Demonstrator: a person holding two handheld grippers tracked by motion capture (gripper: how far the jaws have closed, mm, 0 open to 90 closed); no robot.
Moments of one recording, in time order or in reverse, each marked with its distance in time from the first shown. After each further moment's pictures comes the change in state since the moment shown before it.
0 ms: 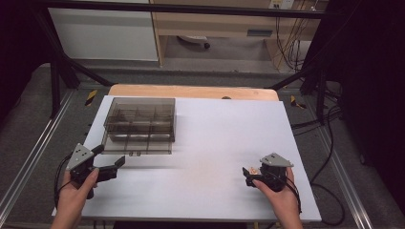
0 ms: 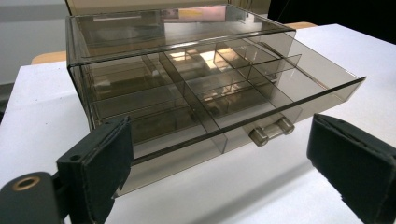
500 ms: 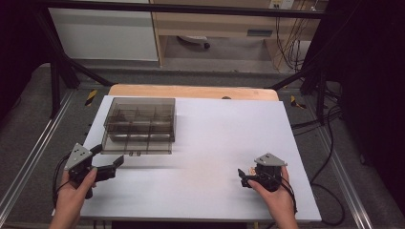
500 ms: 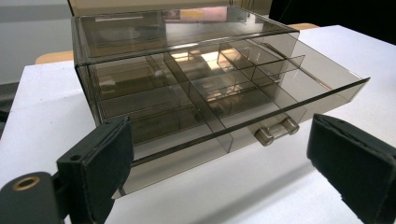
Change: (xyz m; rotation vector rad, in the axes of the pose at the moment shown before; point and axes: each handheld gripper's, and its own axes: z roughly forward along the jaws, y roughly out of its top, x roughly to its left) left arm 0.003 0.000 -0.002 -0.003 0.000 0.000; right arm 0.011 0.002 0.006 0.032 0.016 -0.006
